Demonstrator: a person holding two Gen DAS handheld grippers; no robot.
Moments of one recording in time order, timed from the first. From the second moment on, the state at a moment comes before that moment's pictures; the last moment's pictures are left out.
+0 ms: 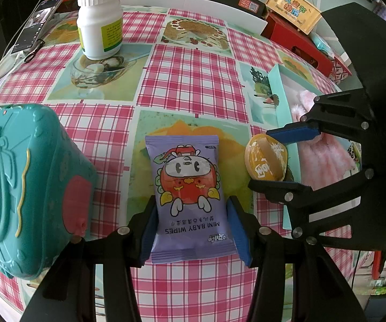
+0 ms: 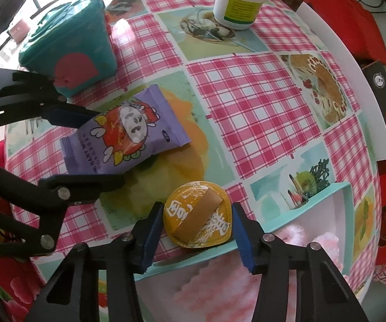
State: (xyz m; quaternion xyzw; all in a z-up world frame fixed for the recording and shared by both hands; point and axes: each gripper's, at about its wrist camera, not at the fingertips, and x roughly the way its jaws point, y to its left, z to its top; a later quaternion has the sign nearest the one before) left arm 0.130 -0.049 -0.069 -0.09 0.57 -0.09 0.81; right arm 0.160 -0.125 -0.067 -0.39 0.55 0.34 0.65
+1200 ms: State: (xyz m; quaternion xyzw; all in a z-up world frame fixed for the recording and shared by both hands) left arm 0.110 -0.060 -0.035 -0.08 0.54 -0.08 0.83; right arm 0.117 -0.160 0.002 -0.32 0.53 0.30 0.73
